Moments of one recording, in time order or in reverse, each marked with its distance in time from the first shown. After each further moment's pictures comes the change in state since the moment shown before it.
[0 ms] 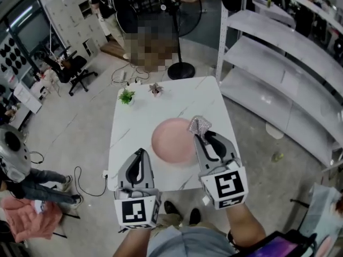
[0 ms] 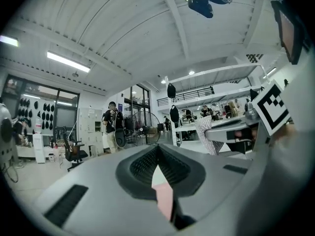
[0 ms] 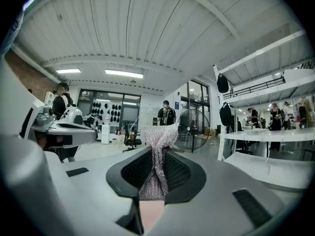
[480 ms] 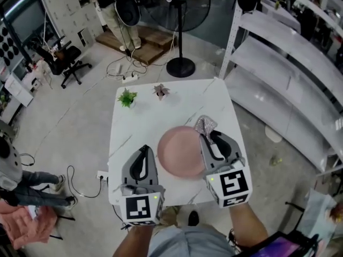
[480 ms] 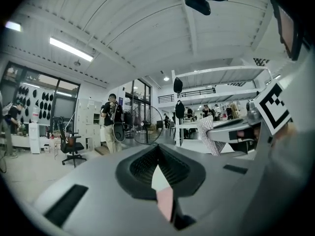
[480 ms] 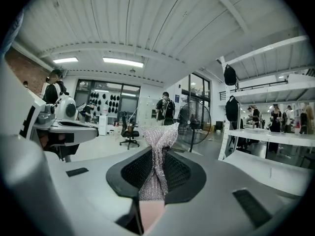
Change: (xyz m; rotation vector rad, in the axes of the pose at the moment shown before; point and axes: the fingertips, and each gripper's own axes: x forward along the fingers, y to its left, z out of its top) left arm 0.084 0.065 -0.037 -0.063 0.029 -0.028; right arm 0.101 -0.002 -0.020 -0.044 0.095 -0.017
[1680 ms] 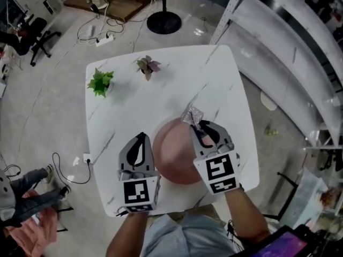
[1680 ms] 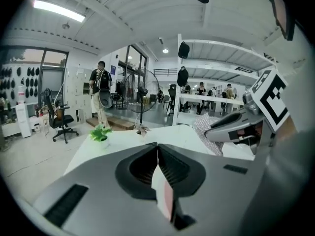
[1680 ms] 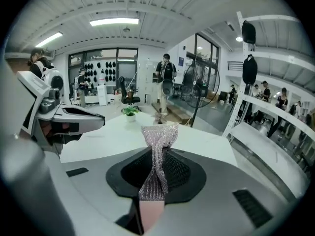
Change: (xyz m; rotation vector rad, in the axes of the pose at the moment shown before) left arm 0.138 0.050 -0.155 -0.062 0.336 -0.118; right arm 0.146 -0.004 -0.152 0.011 0.434 0.020
